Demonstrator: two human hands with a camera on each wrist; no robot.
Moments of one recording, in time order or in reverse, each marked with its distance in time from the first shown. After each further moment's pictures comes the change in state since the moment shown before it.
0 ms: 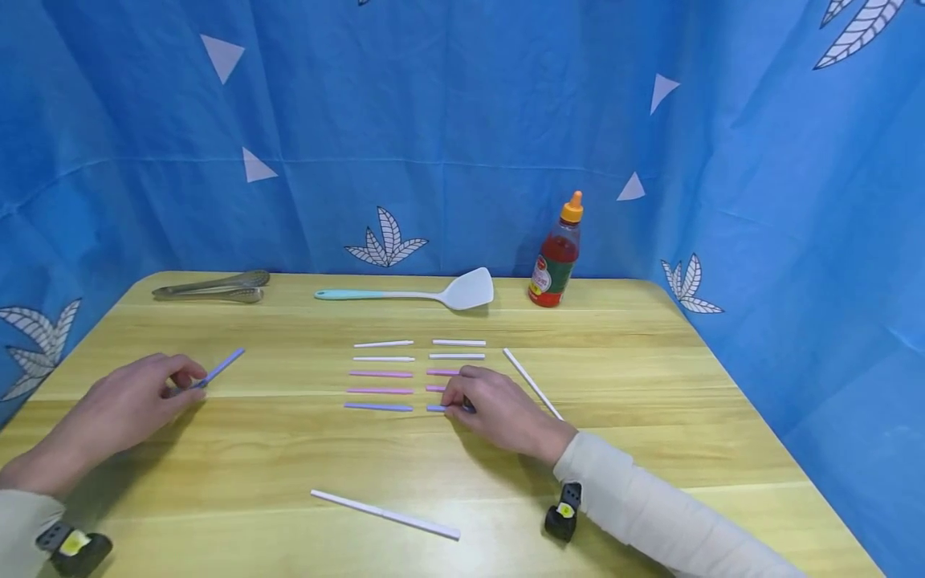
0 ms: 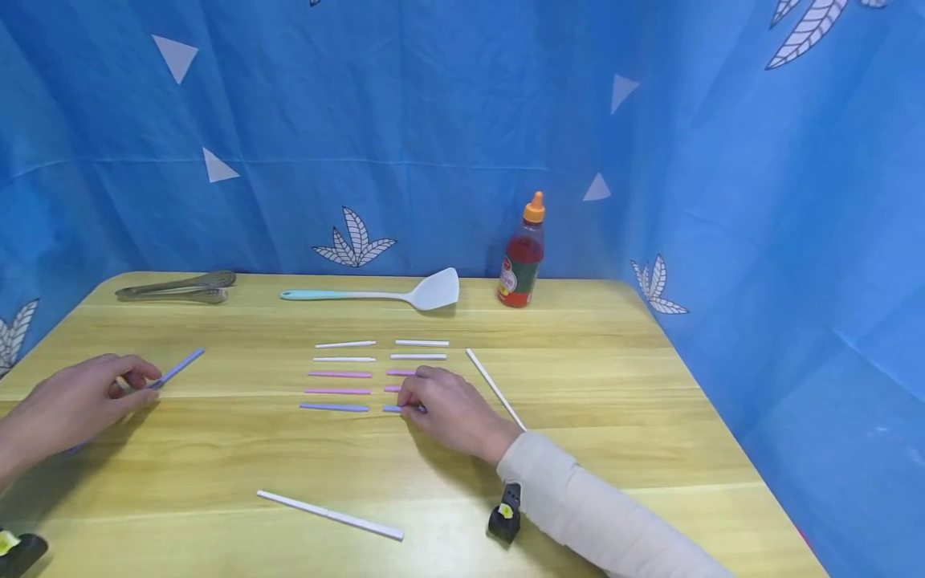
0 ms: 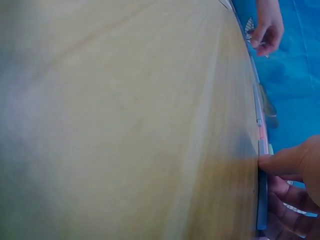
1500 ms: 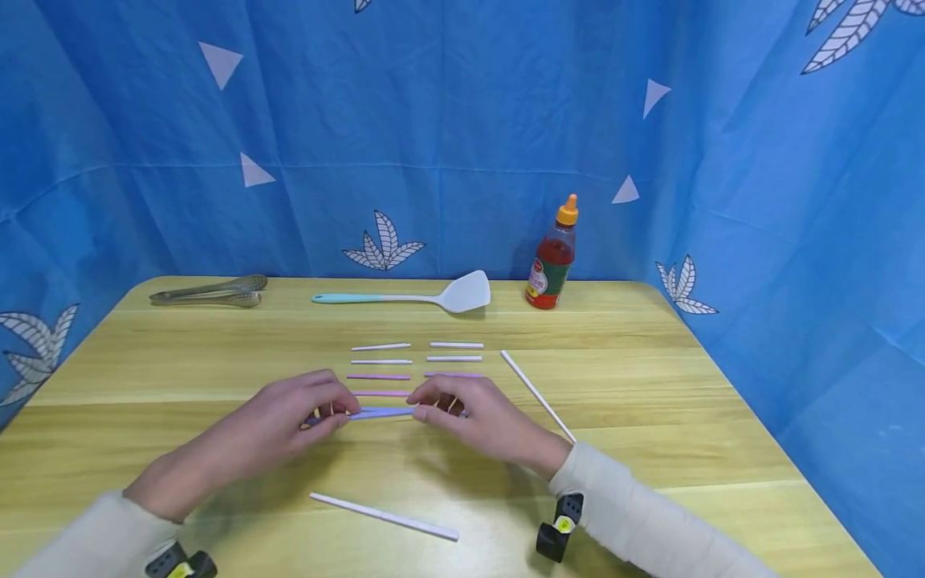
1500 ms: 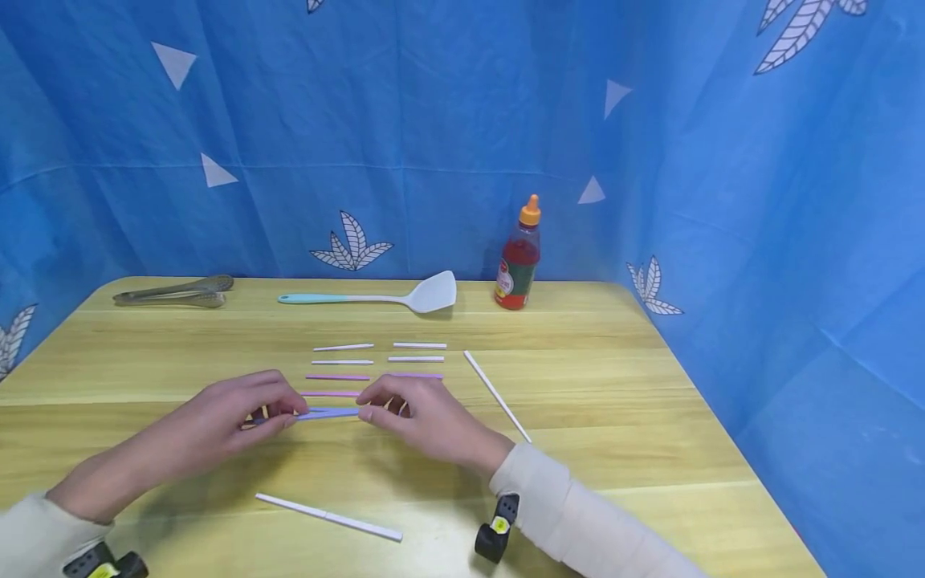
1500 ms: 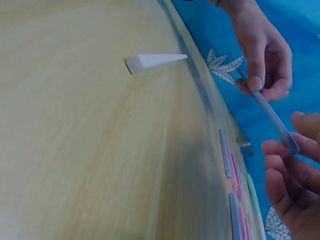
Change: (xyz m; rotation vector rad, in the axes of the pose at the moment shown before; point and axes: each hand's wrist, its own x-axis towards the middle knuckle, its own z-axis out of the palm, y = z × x) left_hand -0.006 0.160 0.026 -0.164 0.015 0.550; right_hand 0.002 -0.028 -0.011 0.505 0.002 0.004
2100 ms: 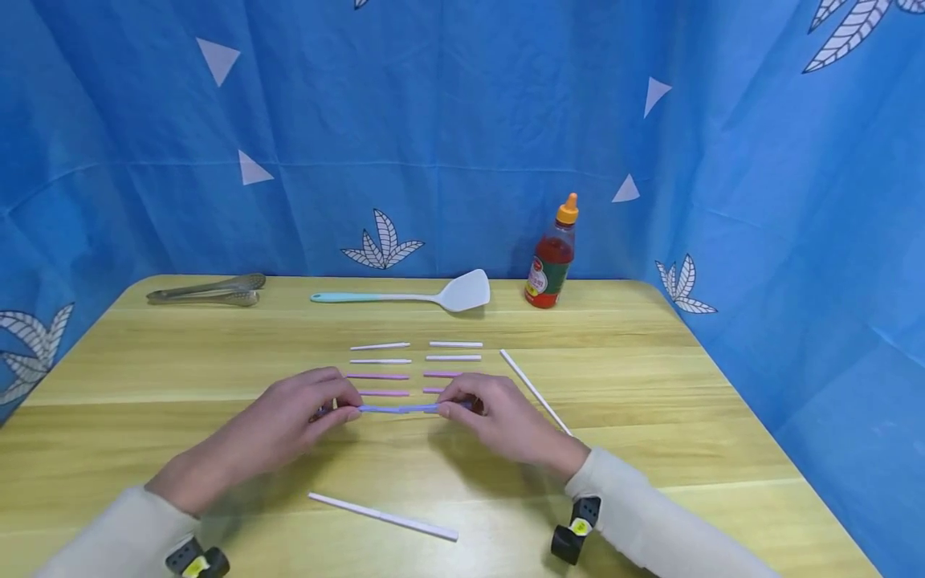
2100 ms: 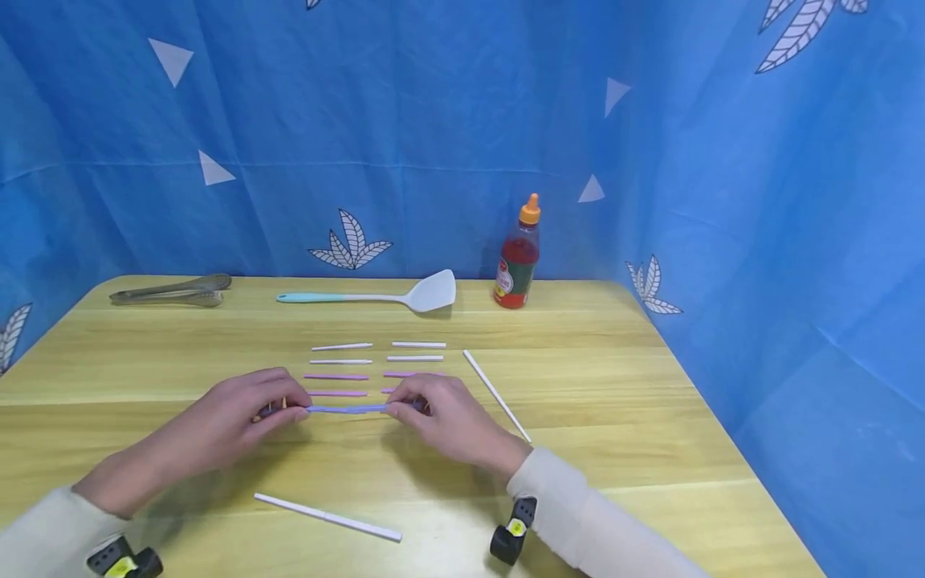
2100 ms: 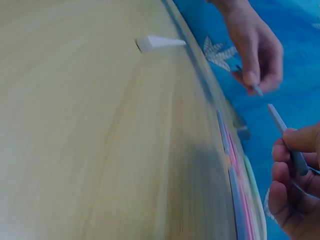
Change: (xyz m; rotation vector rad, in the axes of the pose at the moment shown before) left_hand 0.005 -0.006 0.014 0.015 0.050 -0.018; right_hand -0.015 0.008 -0.010 -0.096 0.082 0.055
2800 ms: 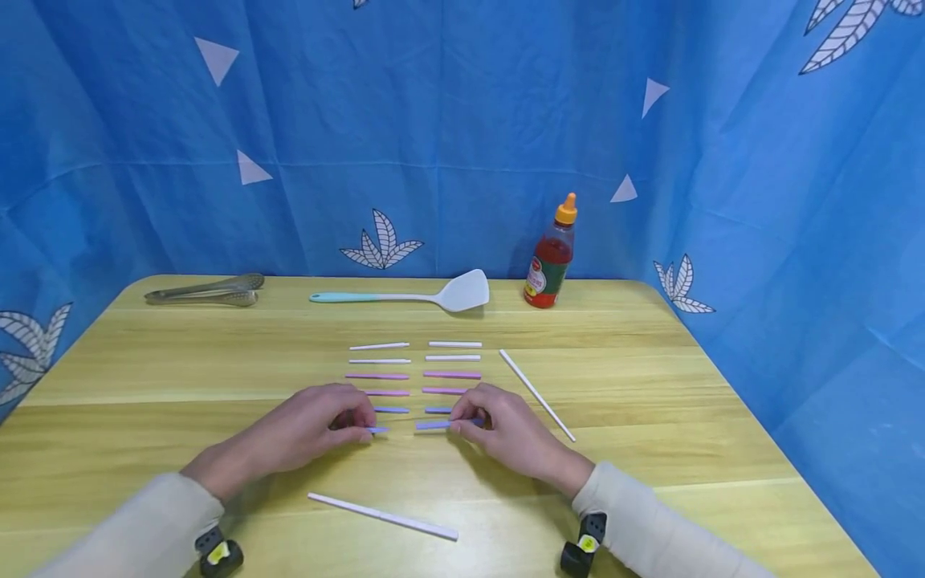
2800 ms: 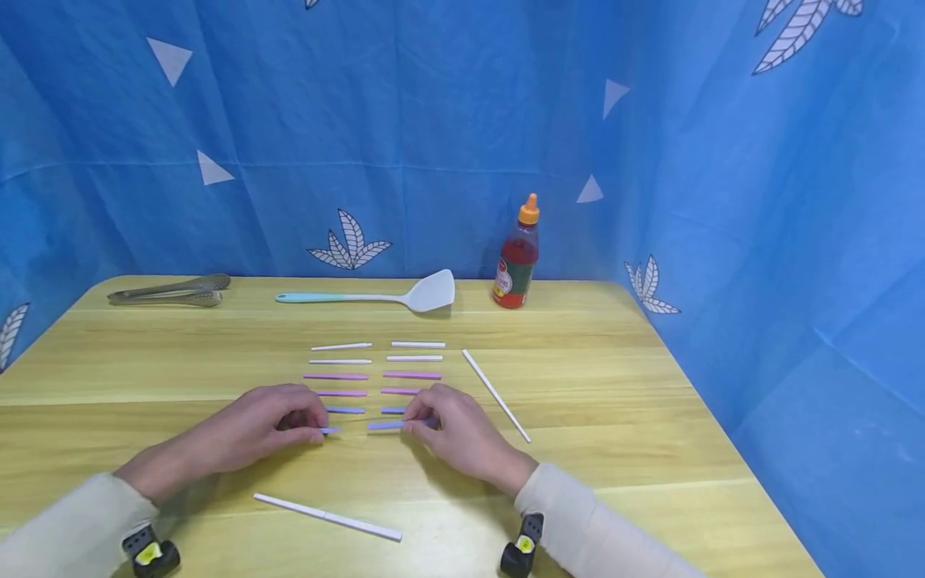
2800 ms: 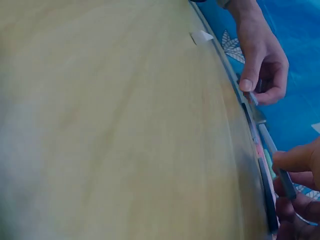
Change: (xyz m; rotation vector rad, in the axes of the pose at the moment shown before) left_hand 0.013 -0.013 0.025 -0.185 -0.176 -0.055; right_hand -0.020 0.019 0.012 -0.053 0.032 0.103
